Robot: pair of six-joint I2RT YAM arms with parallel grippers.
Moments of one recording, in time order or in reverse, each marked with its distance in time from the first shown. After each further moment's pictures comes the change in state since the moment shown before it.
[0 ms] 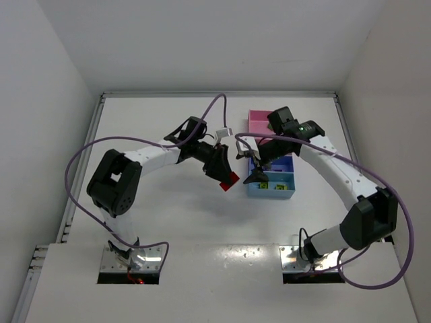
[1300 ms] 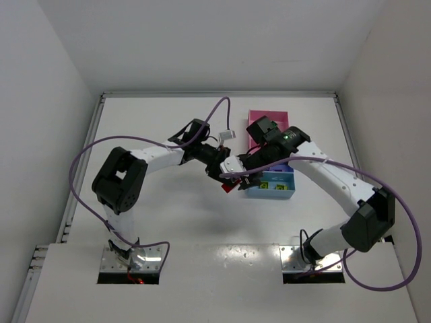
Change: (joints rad) left arm -0.021 0.049 0.000 0.052 0.006 -0.067; right arm 0.224 -0.001 0.046 -0.069 0.227 -0.098
